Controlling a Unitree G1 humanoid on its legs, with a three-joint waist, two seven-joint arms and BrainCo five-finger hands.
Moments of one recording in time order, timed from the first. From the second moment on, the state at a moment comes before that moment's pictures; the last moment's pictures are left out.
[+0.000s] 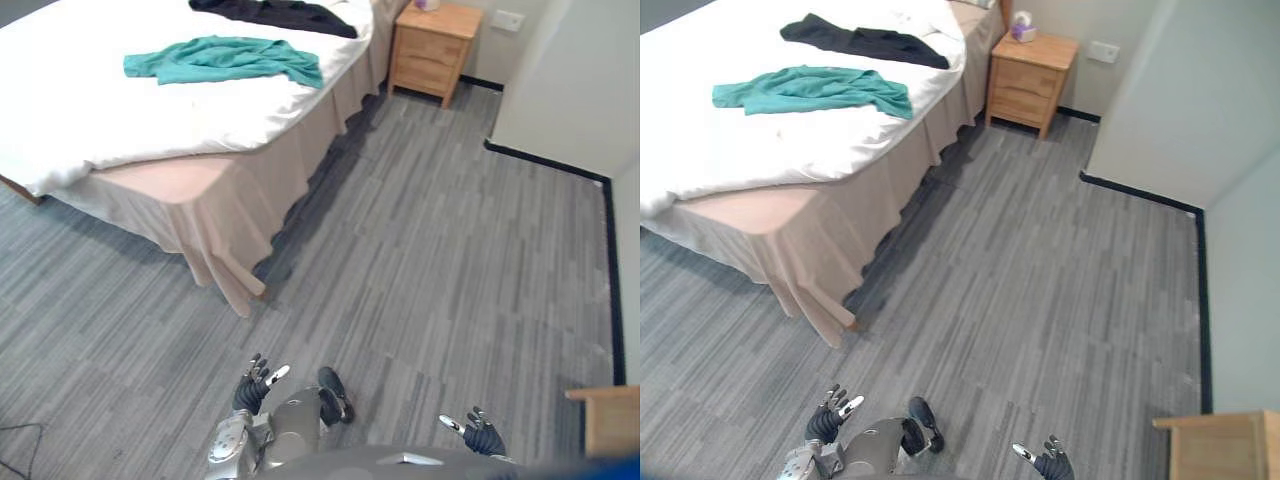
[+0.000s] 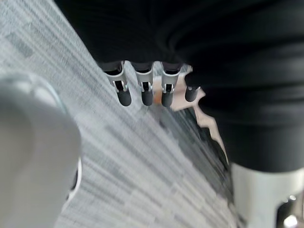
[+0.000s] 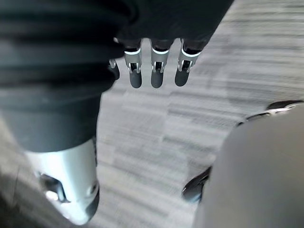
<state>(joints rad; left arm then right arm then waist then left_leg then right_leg) 0.14 0.06 0.11 1.00 -0.27 -0.33 -0.11 0.19 -0.03 -0.28 1.03 -0.01 -0.20 0.03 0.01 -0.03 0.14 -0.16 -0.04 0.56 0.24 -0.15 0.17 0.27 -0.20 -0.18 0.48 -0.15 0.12</state>
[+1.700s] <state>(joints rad) 0.08 0.14 0.50 0.82 -1.01 -0.48 0.09 0.20 -0.08 -0.24 1.08 0.10 -0.15 0.07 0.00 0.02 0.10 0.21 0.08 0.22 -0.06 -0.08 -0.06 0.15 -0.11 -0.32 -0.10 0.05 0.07</state>
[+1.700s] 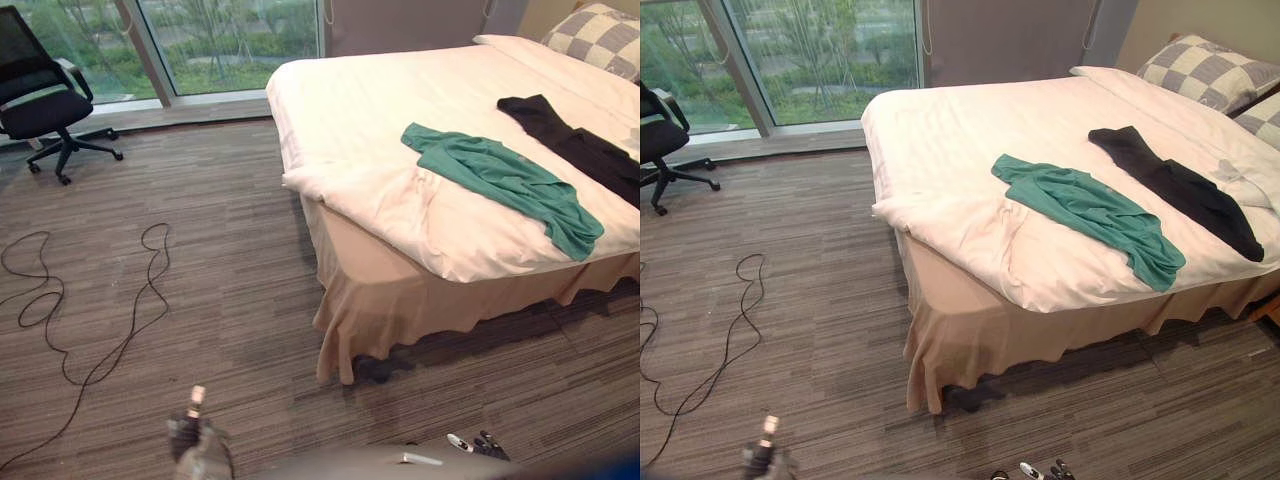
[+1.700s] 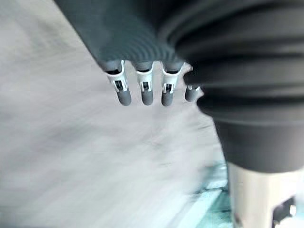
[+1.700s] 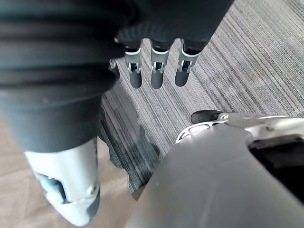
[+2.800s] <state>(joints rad) -0.76 0.53 -0.08 0.51 0.50 0.00 0.44 0.29 -0.08 -0.30 0.96 0.23 -0.21 0.19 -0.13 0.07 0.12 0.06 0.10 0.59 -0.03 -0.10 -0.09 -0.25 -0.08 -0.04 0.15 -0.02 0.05</state>
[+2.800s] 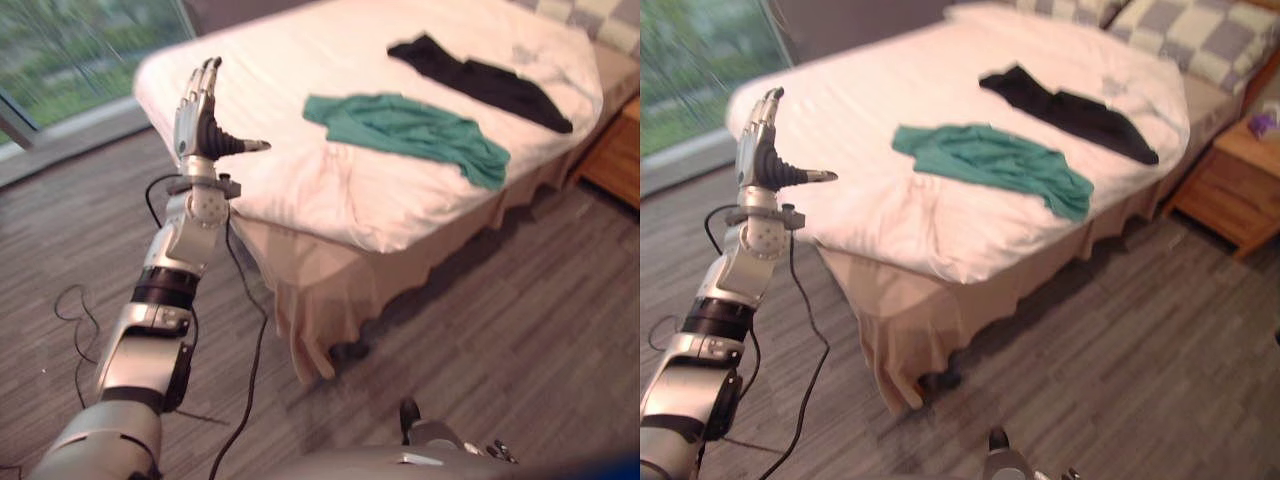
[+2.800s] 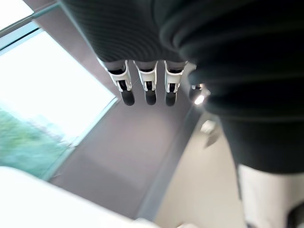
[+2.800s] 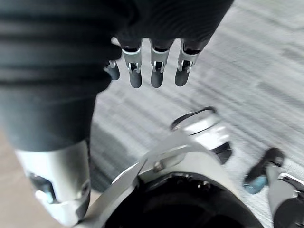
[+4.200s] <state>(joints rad) -1.22 0.67 -0.19 0.55 0.59 0.41 0.19 0.01 -0.20 -0.35 0.58 0.71 -0.19 0.43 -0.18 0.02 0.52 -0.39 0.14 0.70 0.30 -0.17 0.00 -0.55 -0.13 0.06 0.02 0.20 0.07</state>
